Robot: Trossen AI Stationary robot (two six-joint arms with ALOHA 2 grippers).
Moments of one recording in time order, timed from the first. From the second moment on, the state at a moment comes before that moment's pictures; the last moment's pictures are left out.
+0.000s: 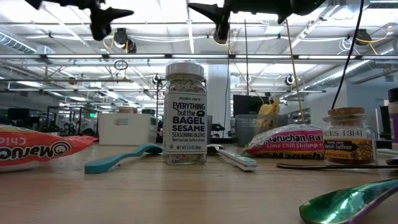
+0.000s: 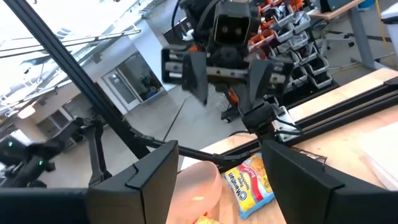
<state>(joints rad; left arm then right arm) 0.19 0.71 0.68 -0.11 0.27 -0.61 -0.15 1.46 1.02 0.51 -0.33 0.57</state>
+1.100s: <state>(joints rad) -0.29 1.35 0.63 0.09 -0.05 -1.28 -0.05 1.23 1.02 0.17 -0.37 0.45</state>
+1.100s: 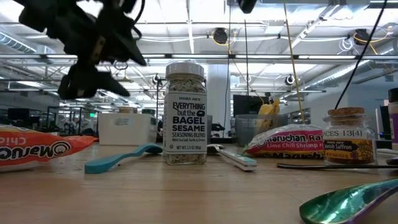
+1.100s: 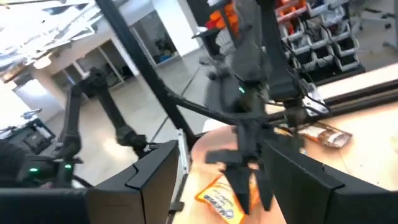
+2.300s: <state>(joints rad) -0.21 1.69 0.63 0.31 0.07 -1.40 0.08 1.03 1.02 -0.05 -0.26 0.40</state>
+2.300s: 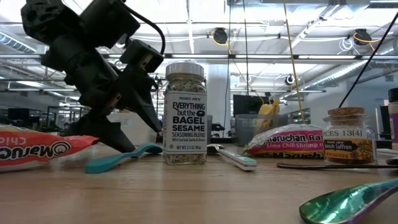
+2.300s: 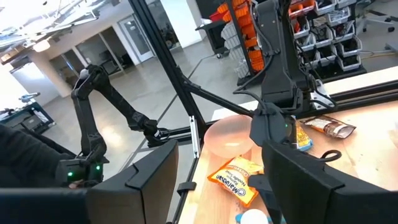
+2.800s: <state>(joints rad) -0.21 1.70 0.63 0.26 0.04 -1.42 0.08 1.03 1.02 -0.06 -0.23 0.39</state>
